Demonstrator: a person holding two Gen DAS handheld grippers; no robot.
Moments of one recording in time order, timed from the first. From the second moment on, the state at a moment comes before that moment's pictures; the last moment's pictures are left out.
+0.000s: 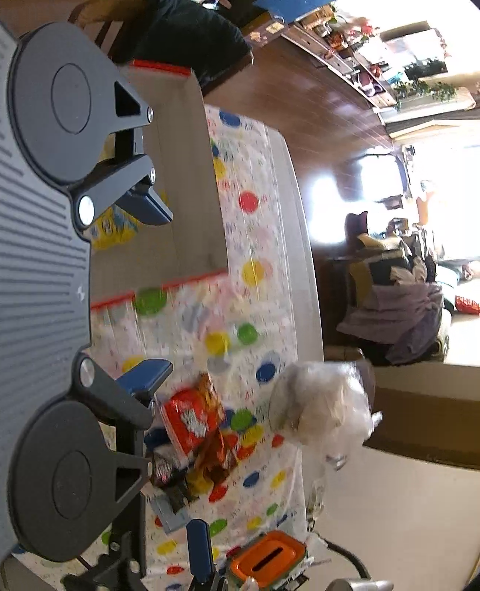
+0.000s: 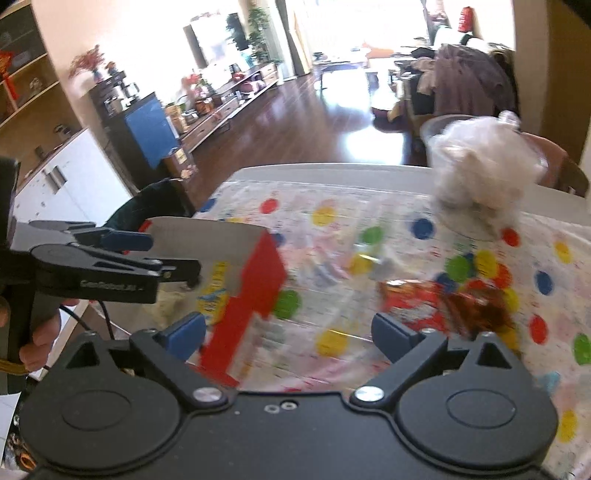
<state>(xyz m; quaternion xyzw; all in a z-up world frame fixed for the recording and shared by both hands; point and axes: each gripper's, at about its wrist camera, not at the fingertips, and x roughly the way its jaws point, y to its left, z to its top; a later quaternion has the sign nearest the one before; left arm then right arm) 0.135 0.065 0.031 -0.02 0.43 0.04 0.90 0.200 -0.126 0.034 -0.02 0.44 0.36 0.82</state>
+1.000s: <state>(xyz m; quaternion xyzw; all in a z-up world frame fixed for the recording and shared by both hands) 0.295 -0.074 -0.072 -0.08 0.52 0.06 0.85 0.273 -0.325 -0.062 -0.06 0.48 0.24 0.84</state>
